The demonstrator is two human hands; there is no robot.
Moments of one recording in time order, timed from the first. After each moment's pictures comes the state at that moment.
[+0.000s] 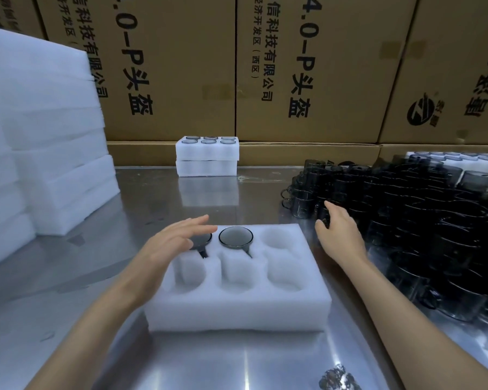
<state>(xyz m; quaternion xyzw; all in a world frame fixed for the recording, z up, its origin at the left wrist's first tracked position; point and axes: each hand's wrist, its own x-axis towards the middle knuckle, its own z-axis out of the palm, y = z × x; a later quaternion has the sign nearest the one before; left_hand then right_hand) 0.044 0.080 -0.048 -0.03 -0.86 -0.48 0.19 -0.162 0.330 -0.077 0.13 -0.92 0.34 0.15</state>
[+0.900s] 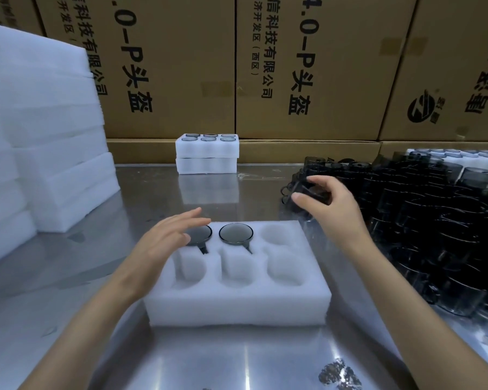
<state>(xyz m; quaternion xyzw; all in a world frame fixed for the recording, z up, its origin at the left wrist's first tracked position) 0.044 0.075 -0.050 -0.01 -0.86 -0.46 0.22 -0.118 0.318 -0.026 0.23 -0.78 0.56 0.15</state>
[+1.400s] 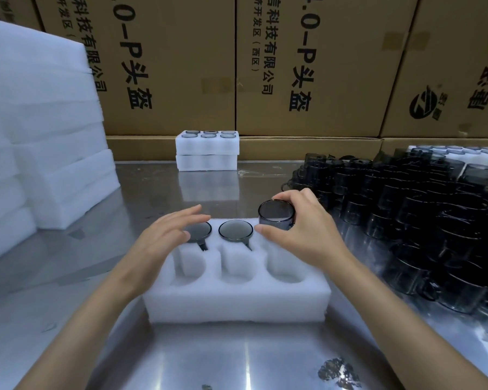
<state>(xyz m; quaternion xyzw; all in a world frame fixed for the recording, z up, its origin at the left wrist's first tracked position) 0.044 0.075 -0.049 -0.01 -0.86 -0.46 0.21 -0.088 0.297 -0.039 0.32 -0.86 0.37 0.15</state>
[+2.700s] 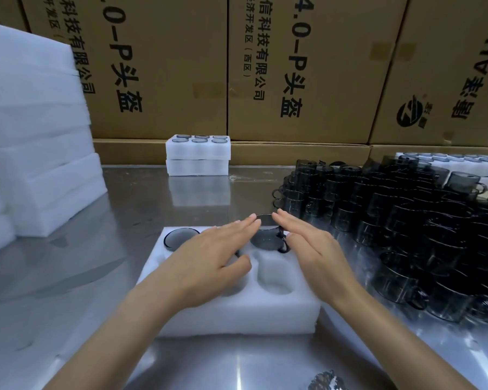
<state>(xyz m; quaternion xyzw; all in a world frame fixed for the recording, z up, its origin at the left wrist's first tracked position) 0.016 0.142 -0.031 -0.10 -0.97 -0.18 0.10 -0.066 0.323 -0.047 0.33 -0.82 0.46 0.08</state>
